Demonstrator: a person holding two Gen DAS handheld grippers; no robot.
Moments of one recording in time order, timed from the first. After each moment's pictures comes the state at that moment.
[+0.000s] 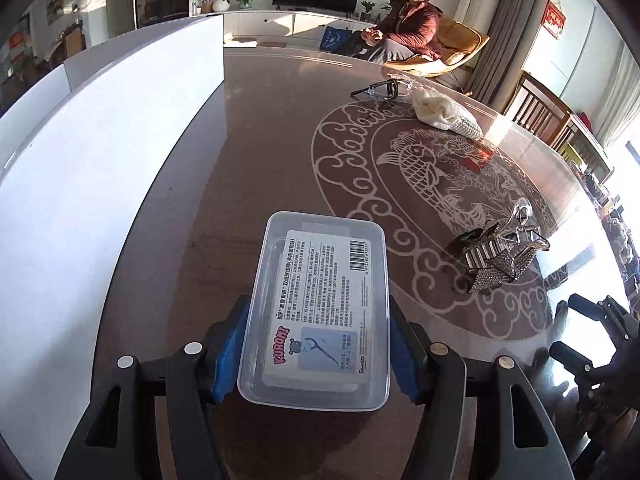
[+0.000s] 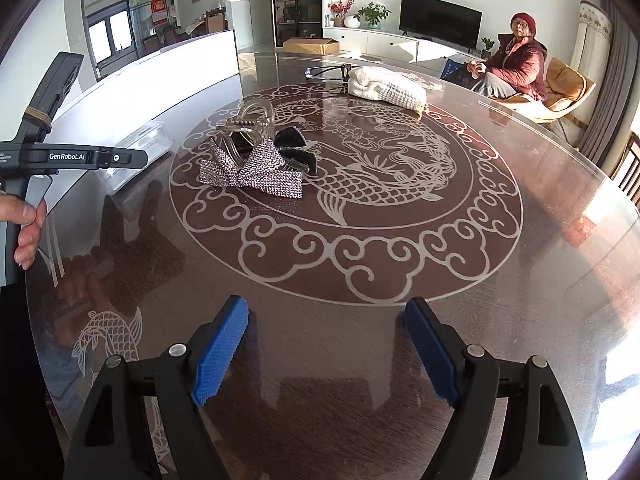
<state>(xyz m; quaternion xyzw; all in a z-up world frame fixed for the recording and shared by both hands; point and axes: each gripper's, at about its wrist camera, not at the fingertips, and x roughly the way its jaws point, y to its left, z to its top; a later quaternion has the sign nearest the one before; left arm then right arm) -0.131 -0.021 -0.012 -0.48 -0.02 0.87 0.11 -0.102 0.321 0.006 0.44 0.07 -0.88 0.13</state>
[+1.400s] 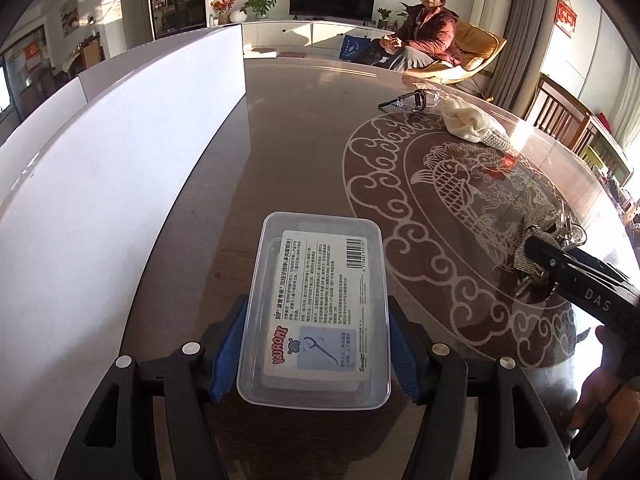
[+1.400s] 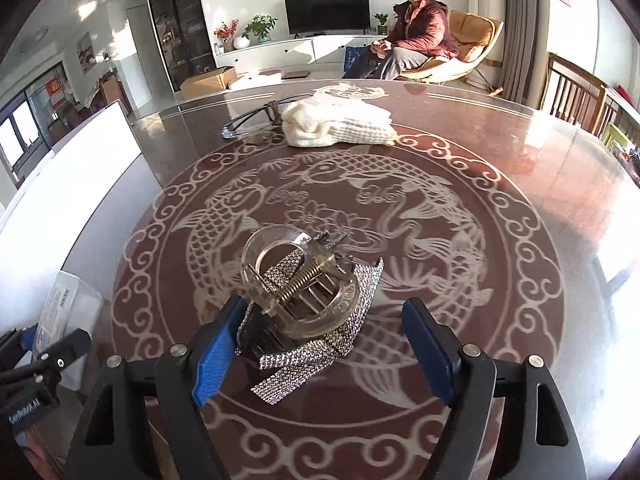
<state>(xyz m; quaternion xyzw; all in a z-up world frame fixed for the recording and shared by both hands) -0.153 -0.022 -0.015 -0.46 0.01 0.88 0.07 -0.207 0.284 0.008 0.43 -0.06 -0.90 -0.04</state>
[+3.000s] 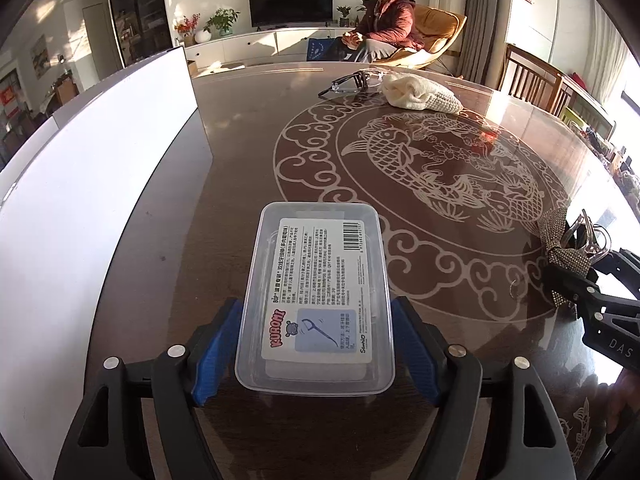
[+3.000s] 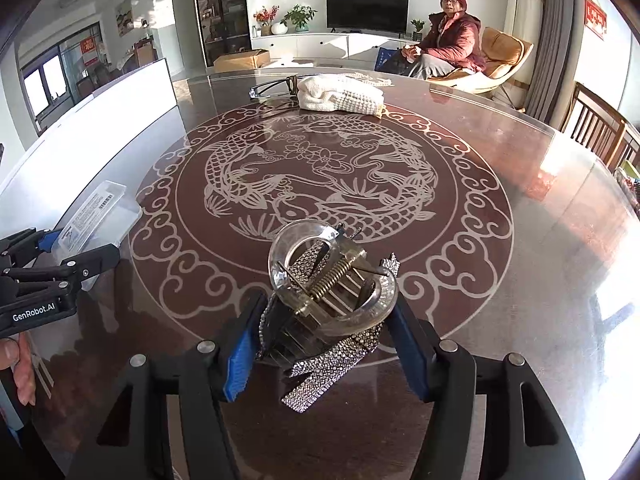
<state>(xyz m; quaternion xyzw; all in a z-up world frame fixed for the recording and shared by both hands) -0.119 0.017 -0.018 -0.45 0.06 0.89 0.10 -0.127 0.293 0.009 0.44 0.01 -0.90 0.01</state>
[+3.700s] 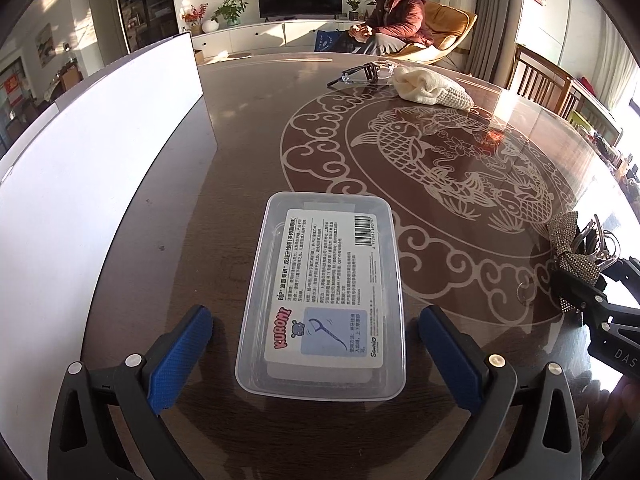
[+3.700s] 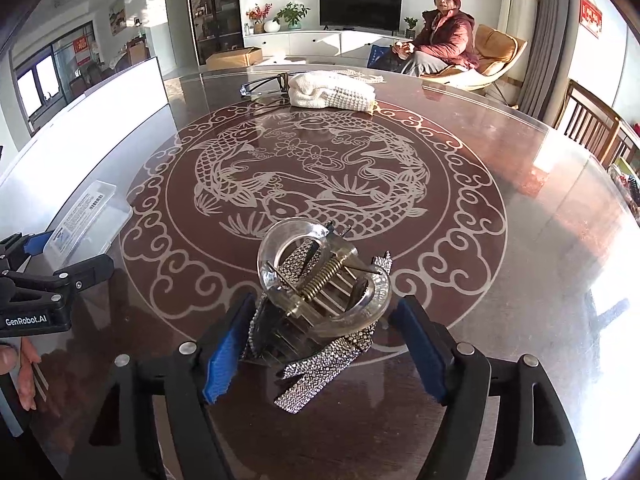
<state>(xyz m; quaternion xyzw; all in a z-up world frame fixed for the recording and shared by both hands) -0.125 0.018 -0.023 -0.46 0.05 0.88 0.09 -0.127 0.298 0.007 0.44 0.01 -0.90 0.00</state>
